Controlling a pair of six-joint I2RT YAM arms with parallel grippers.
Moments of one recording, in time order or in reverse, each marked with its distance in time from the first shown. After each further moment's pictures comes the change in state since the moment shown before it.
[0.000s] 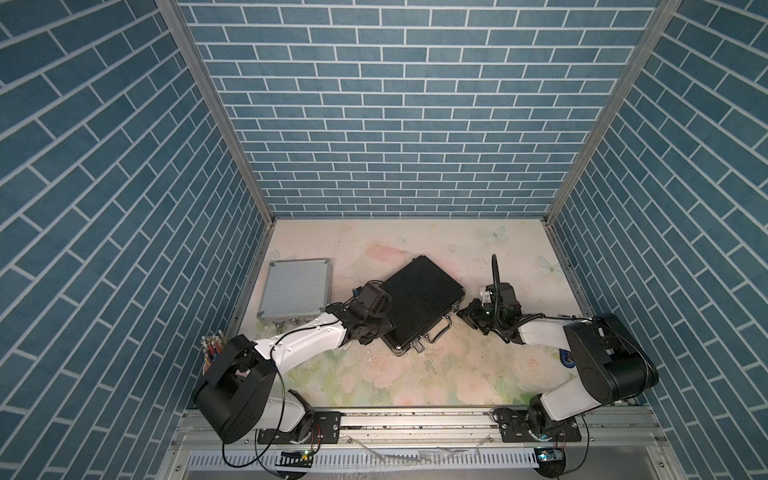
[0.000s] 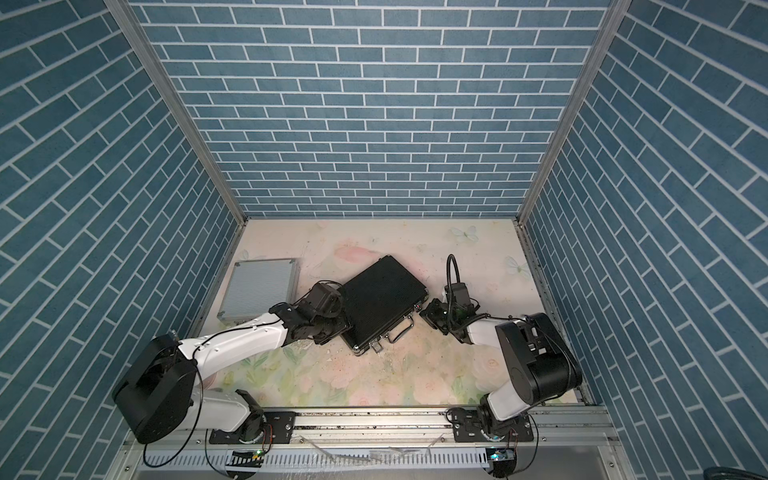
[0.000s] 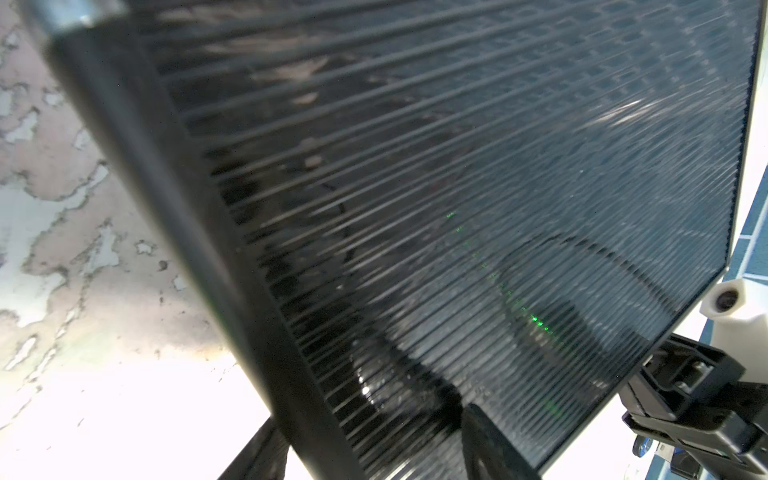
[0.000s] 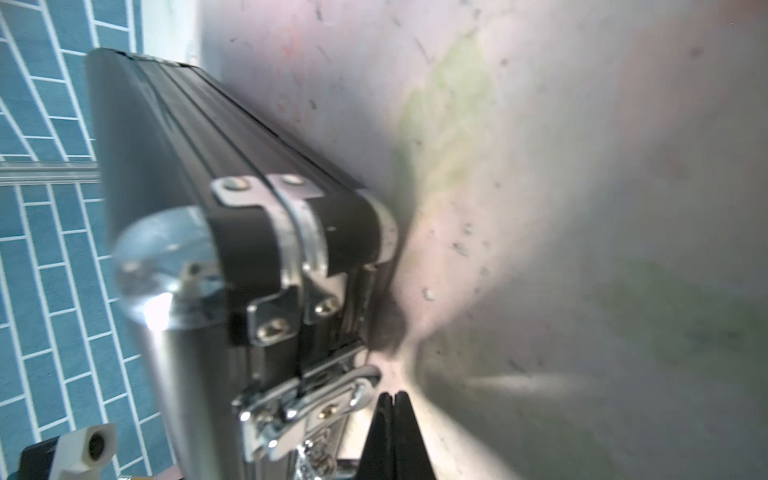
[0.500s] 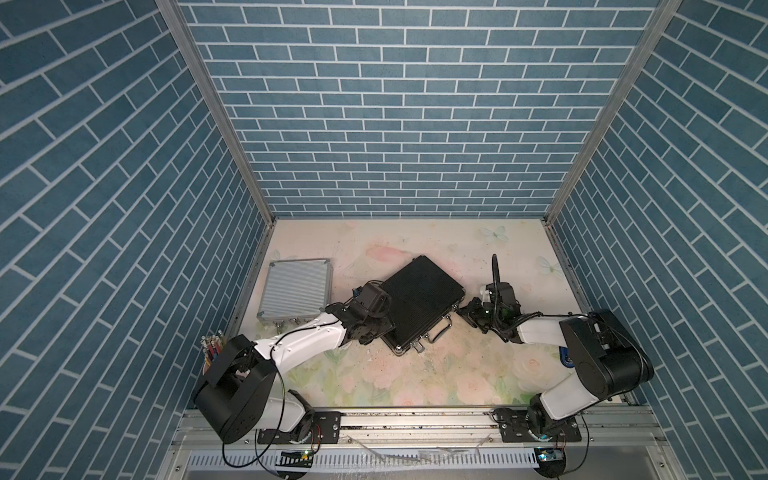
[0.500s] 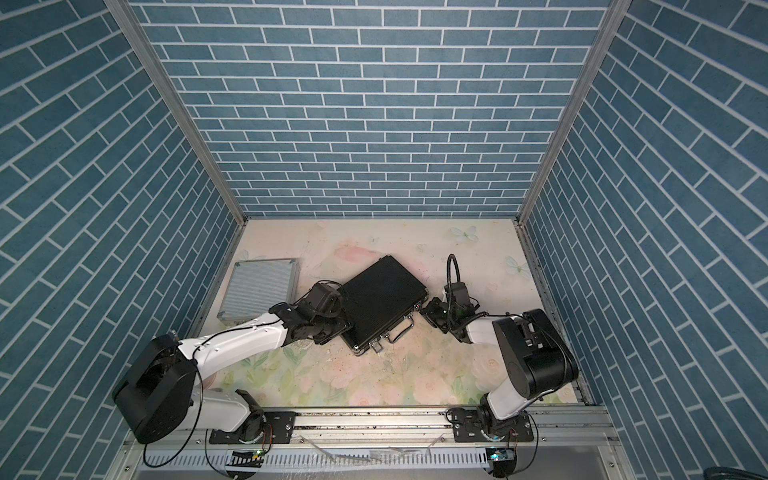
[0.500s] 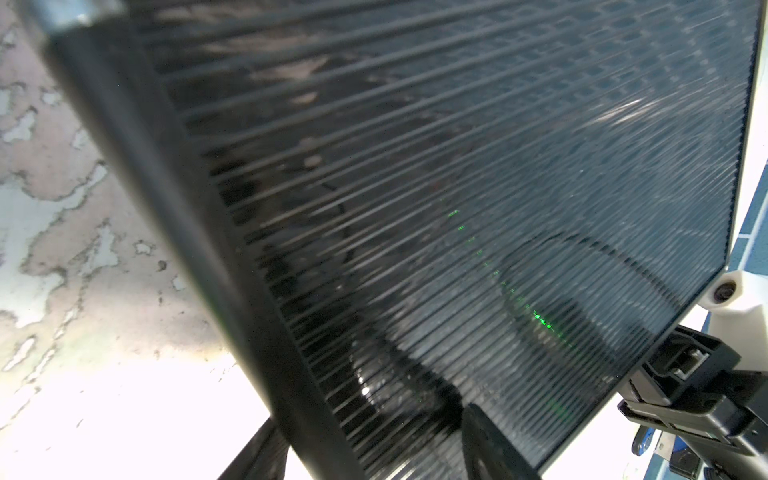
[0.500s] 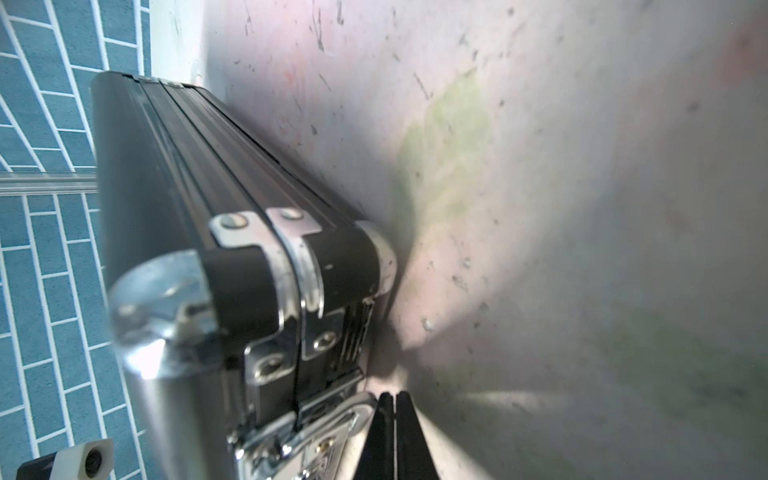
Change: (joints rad) left arm 0.002 0.000 -0.002 0.003 0.004 0.001; right arm 0.001 0.021 -0.003 0.054 0.003 0.007
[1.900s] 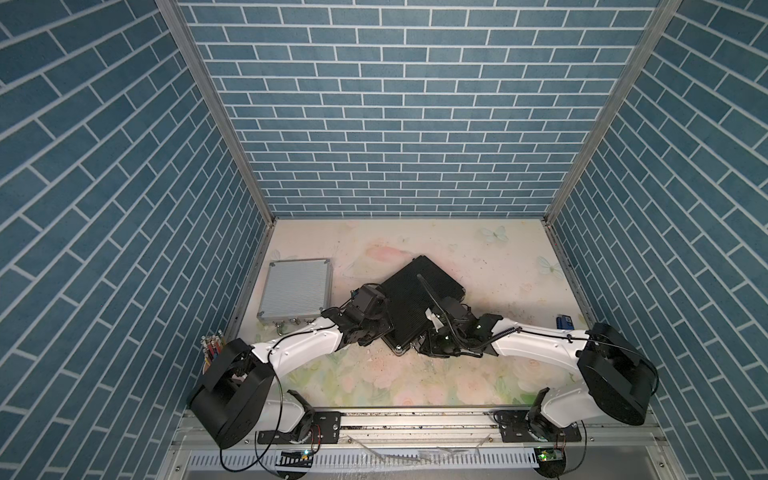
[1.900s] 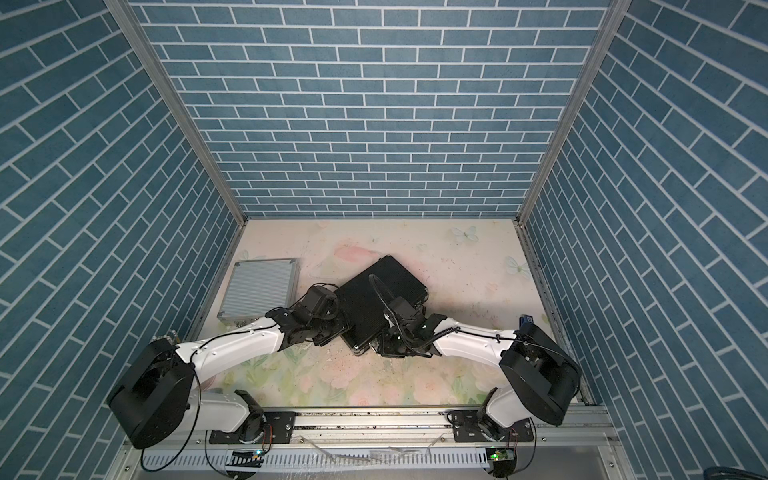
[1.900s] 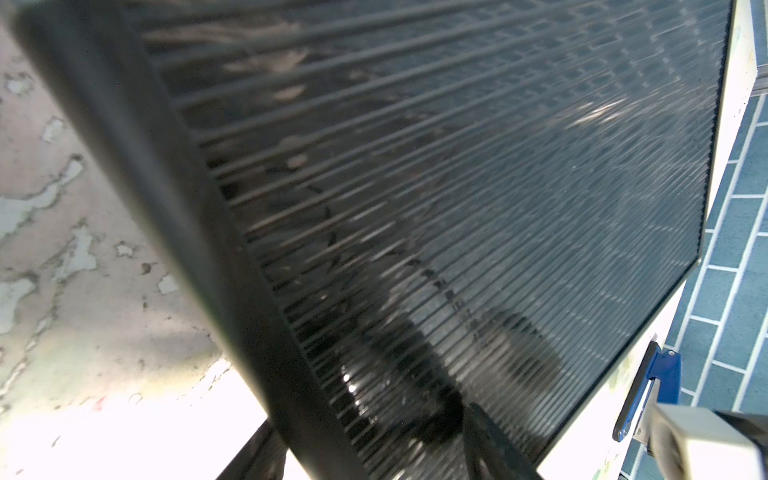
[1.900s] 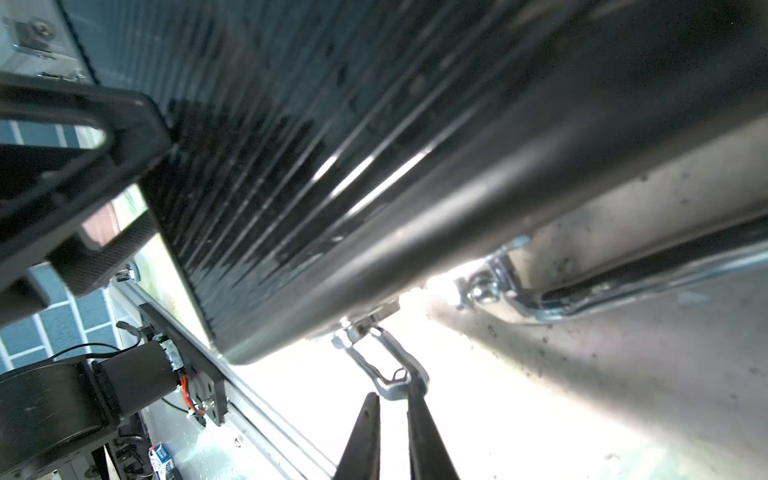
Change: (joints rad) left arm 0.013 -0.020 -0.062 0.084 0.037 0.002; right arm 0.576 -0.080 0.239 -0.549 0.094 -0.151
